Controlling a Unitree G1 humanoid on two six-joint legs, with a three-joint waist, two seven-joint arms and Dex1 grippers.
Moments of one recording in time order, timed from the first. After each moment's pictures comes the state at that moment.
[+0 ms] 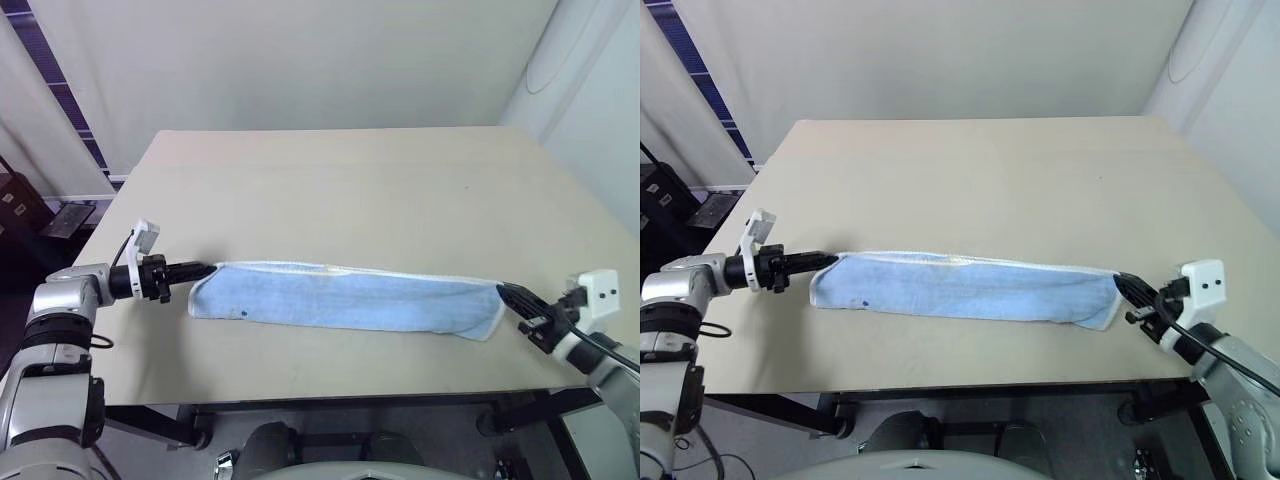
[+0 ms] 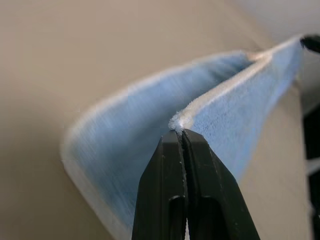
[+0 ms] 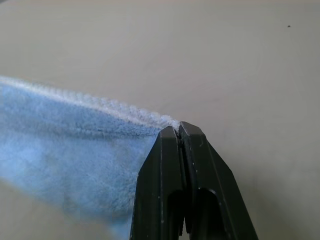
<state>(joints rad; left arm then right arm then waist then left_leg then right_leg) -0.64 0.74 0.07 0.89 -0.36 0.40 -1.46 0.23 -0.59 -0.50 -0.38 0.63 0.62 0.55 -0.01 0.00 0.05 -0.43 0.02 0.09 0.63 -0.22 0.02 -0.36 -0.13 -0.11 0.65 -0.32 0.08</state>
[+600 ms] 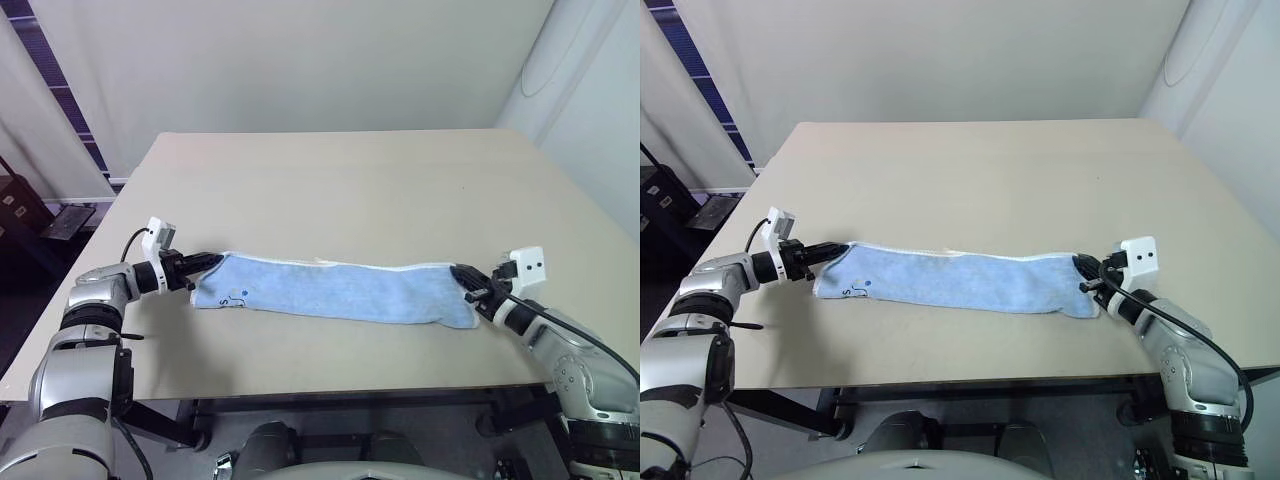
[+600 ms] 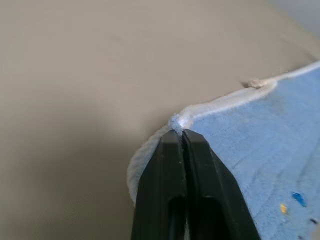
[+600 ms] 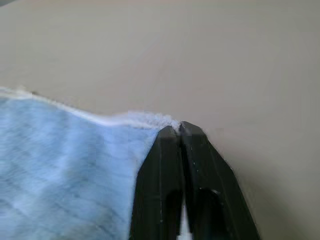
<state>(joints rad) -0.75 0.63 0.12 1.19 -0.27 0.16 -1.25 -0.03 -0.53 -0.27 -0.11 0.50 0.54 0.55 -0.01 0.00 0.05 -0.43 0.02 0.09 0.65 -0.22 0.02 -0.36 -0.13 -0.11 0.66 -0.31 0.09</state>
